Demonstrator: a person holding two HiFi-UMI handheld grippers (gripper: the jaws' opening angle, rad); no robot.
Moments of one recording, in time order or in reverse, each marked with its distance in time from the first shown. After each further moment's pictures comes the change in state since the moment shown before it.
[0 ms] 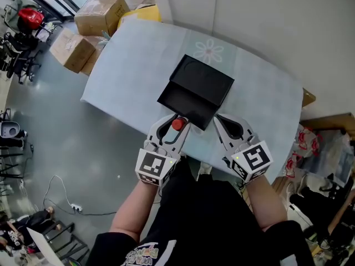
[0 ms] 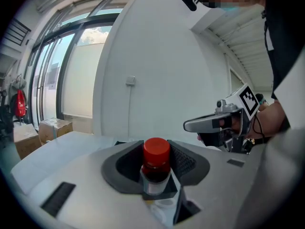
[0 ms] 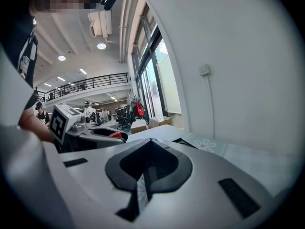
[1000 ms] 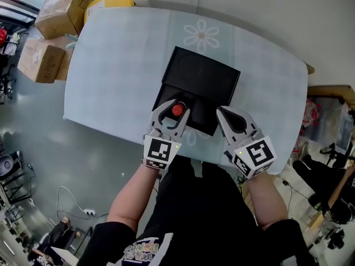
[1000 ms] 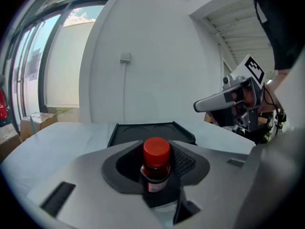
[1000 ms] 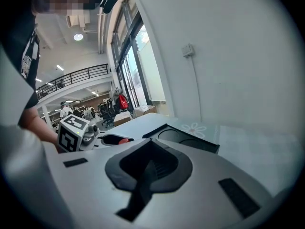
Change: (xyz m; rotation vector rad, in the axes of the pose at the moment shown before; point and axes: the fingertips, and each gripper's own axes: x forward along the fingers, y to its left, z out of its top) left arm 0.104 0.084 -0.090 0.051 0.141 -0.150; right arm 0.083 -0.059 -0.046 0.133 0.127 -0.182
